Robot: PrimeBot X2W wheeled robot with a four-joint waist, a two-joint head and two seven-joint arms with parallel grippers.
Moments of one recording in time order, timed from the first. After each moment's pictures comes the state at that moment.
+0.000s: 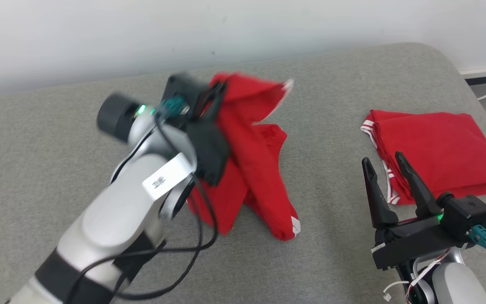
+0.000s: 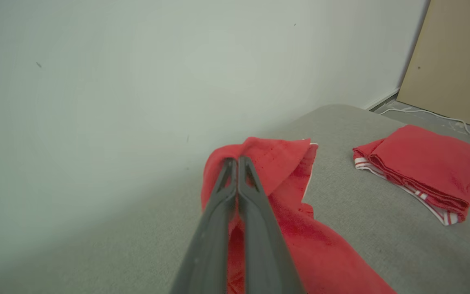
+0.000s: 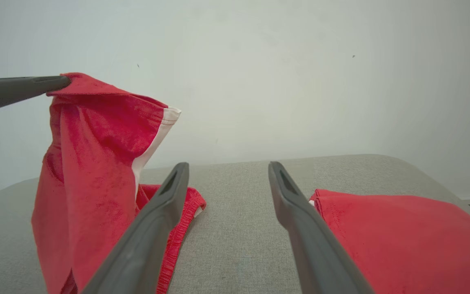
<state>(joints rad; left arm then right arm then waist) -0.91 0.15 -0.81 0.48 -0.41 0.11 0.12 -0.13 -0.05 0.01 0.04 0.25 0.13 -0.13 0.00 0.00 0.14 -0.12</state>
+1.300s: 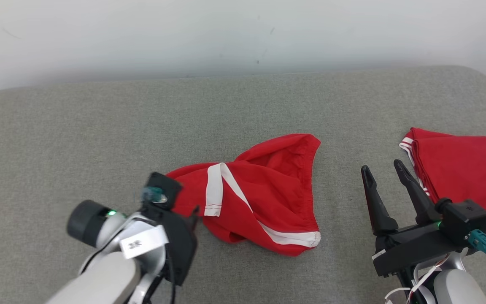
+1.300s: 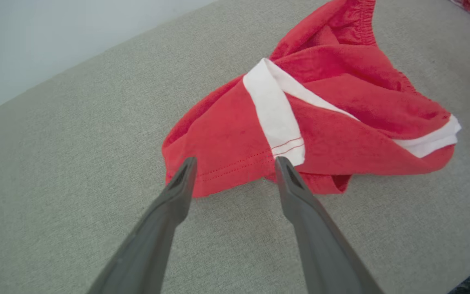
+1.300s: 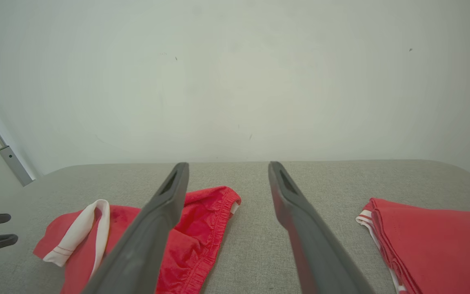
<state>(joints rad) -0.56 0.43 -0.88 0.09 -0.46 0.28 0.49 -0.10 -0.05 0.01 0.02 0.24 0.13 -0.10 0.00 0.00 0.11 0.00</state>
